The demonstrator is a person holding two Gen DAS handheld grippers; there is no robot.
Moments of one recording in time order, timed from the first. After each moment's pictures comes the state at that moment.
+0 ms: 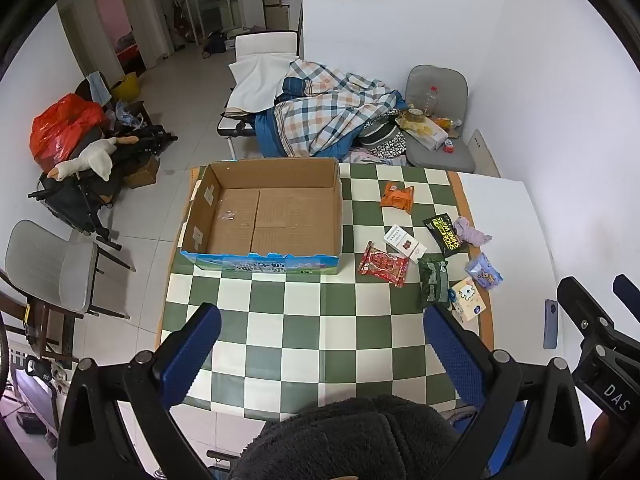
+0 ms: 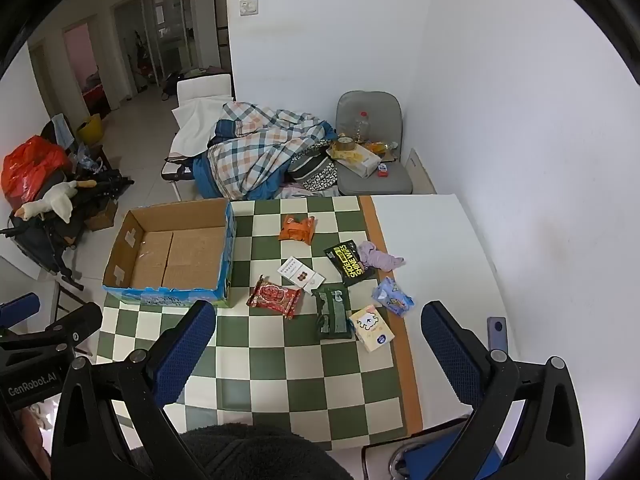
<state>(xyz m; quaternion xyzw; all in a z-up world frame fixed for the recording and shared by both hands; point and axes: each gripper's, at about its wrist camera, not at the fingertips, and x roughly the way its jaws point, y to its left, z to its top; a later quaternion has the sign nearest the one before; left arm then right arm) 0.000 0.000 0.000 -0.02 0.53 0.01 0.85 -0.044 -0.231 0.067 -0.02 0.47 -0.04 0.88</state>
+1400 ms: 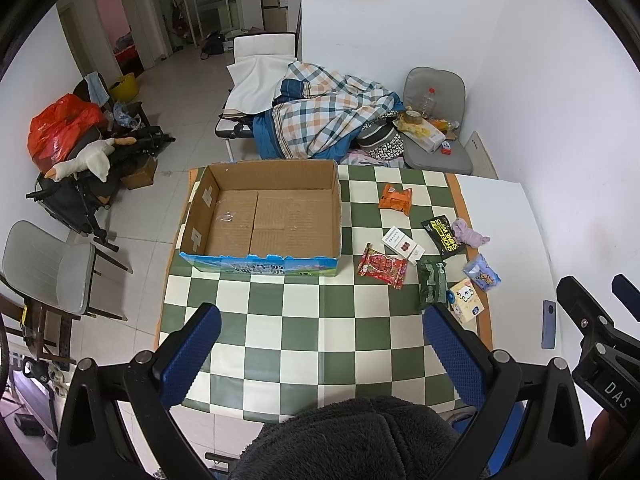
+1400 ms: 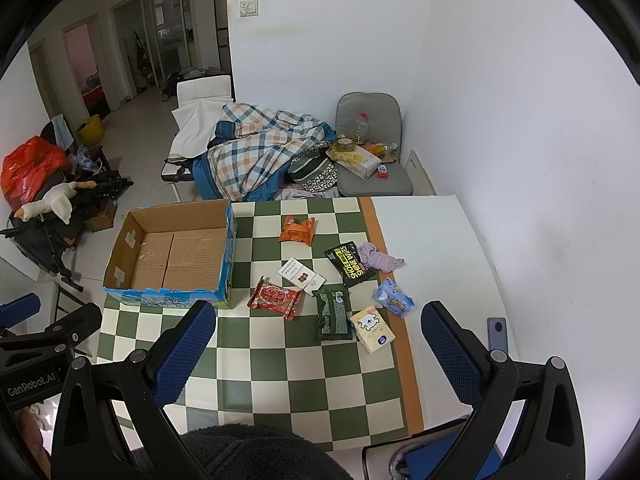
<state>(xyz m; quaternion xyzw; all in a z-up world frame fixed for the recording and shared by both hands) 0.001 -0.004 -0.002 -0.02 0.53 0.01 0.85 -0.046 -0.230 0.069 -0.02 0.47 -0.04 0.88</state>
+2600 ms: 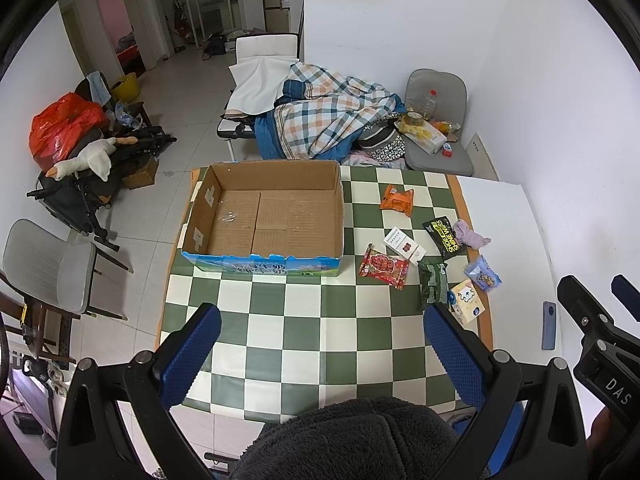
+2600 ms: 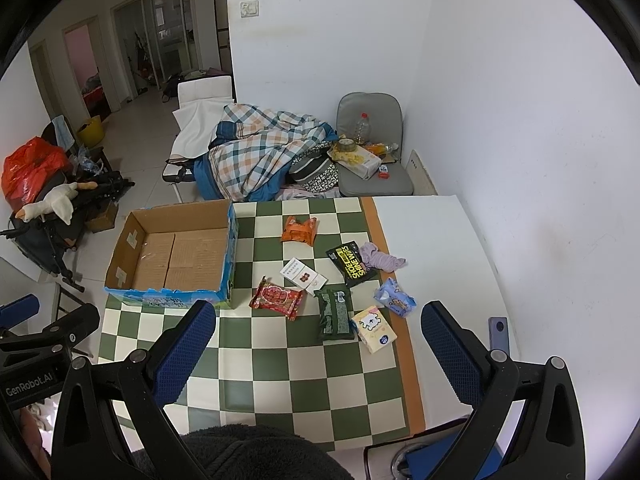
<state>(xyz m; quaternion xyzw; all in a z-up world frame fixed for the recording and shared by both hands) 0.000 -0.004 -0.003 -0.03 0.53 0.01 0.85 -0.044 -0.230 0.068 -0.02 0.47 -0.04 0.88</state>
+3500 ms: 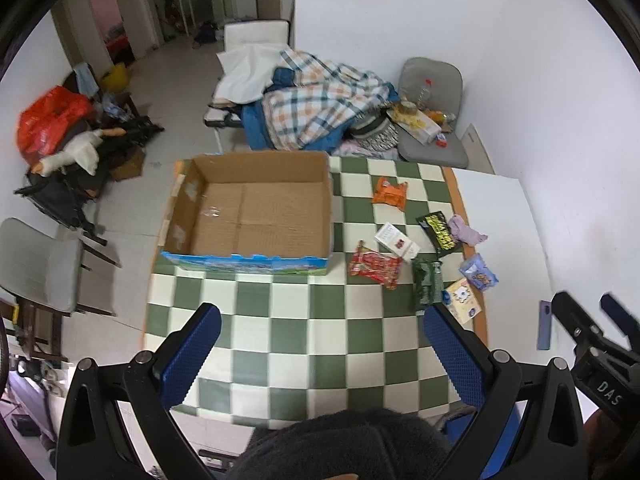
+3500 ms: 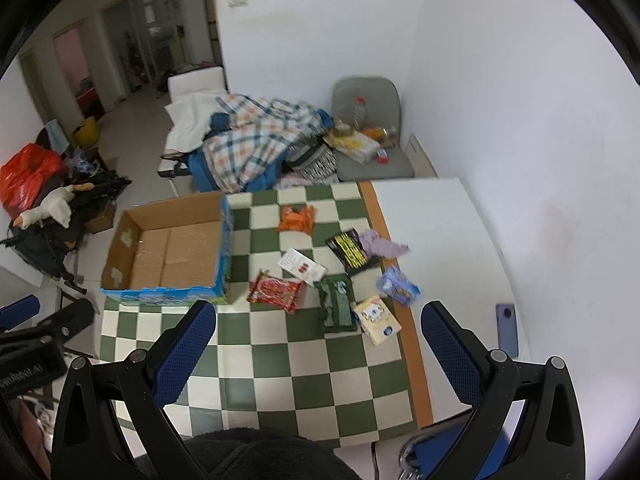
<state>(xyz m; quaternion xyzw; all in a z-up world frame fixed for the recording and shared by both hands) 0.044 -0.006 -0.023 -0.04 0.55 -0.01 0.83 -0.030 -0.237 0.042 0.01 0.49 -0.06 0.87</state>
